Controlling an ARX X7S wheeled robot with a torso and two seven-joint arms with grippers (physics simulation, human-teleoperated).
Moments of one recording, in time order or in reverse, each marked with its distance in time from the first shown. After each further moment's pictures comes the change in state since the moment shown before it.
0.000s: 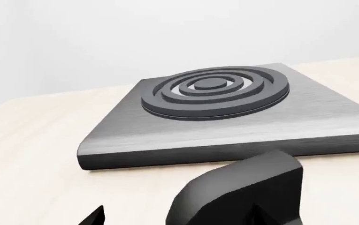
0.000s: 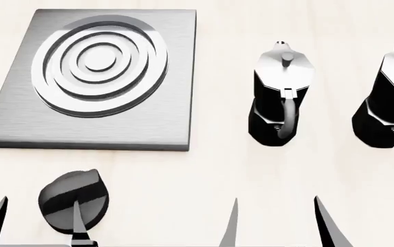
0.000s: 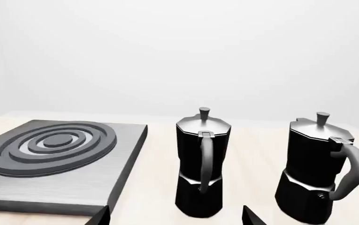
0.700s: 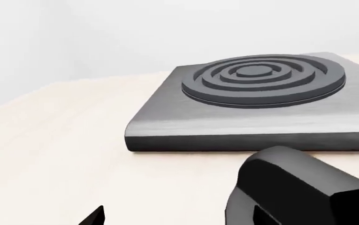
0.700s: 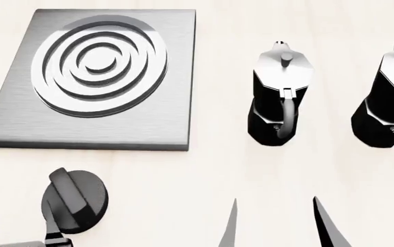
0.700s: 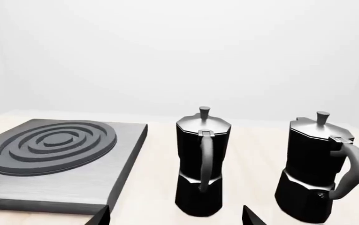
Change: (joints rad) left arm 0.034 -0.029 -0.058 0.020 -0.051 -0.018 -0.062; right arm 0.004 0.007 -0.010 0.005 0.002 -0.004 0.009
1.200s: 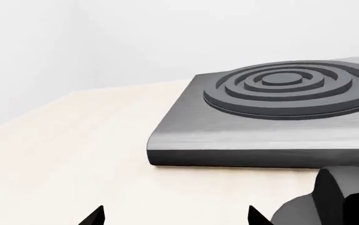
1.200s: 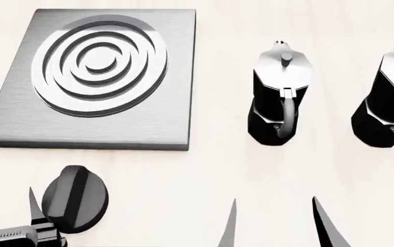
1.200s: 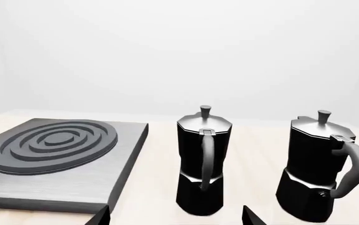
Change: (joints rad) left arm -0.065 -0.007 -0.025 -0.094 0.010 0.046 -0.017; right arm 0.003 0.005 -0.006 0.004 0.005 -0.003 0.005
